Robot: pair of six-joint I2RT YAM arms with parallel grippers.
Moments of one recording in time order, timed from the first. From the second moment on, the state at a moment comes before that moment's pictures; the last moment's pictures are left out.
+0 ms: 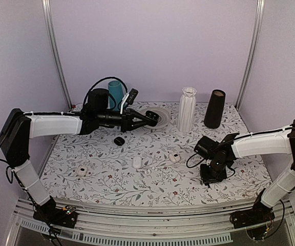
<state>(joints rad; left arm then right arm) -0.59 1.71 1.13 0.32 0.85 -0.14 0.80 1.55 0.82 -0.75 0.10 0.84</state>
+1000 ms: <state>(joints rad) -0.59 1.71 1.13 0.32 0.85 -0.14 0.84 1.60 0.86 -0.80 0.12 0.83</state>
